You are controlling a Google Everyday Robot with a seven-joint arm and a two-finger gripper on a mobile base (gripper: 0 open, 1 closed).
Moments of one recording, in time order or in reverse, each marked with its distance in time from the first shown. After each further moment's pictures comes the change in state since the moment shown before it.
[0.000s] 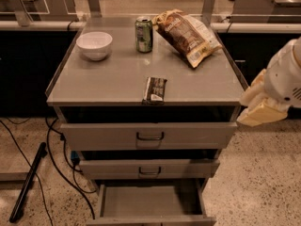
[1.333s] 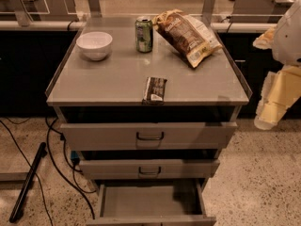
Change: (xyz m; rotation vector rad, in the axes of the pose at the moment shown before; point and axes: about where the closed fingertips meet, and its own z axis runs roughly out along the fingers) arm -0.012 -0.029 -0.042 0.004 0.047 -0.065
